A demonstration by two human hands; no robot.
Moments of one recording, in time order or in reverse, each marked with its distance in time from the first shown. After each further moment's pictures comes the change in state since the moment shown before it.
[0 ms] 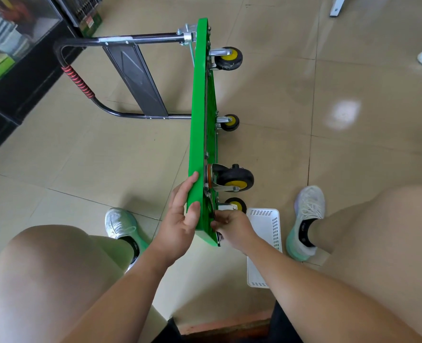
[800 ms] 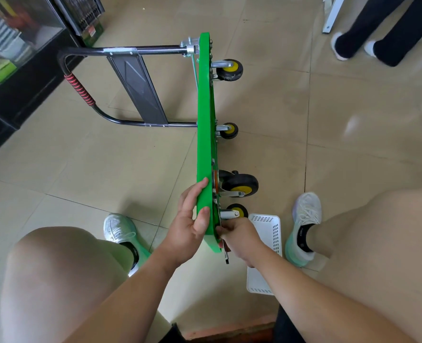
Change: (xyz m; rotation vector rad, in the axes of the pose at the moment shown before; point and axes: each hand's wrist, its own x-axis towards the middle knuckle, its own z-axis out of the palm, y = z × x) left_hand 0.001 -0.009 0.001 0.031 -0.045 0.076; right_hand -0.025 -0.011 0.003 -0.069 0.099 0.082
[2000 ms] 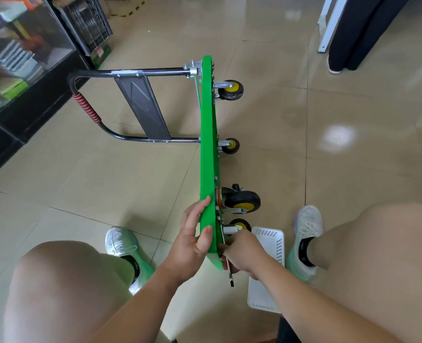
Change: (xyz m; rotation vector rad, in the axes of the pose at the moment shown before) left_hand -0.008 0.001 0.001 -0.003 -0.028 0.012; right_hand -0.015 -0.020 -0.008 -0.176 -0.023 0.110
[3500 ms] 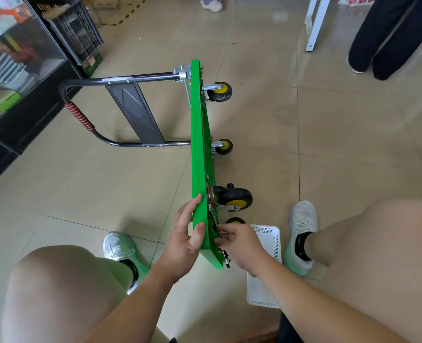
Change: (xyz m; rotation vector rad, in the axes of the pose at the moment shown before) left_hand 0.001 0.000 0.002 -0.008 0.010 -0.018; right_hand -0.001 0.014 -0.006 0.292 -0.020 -0.273
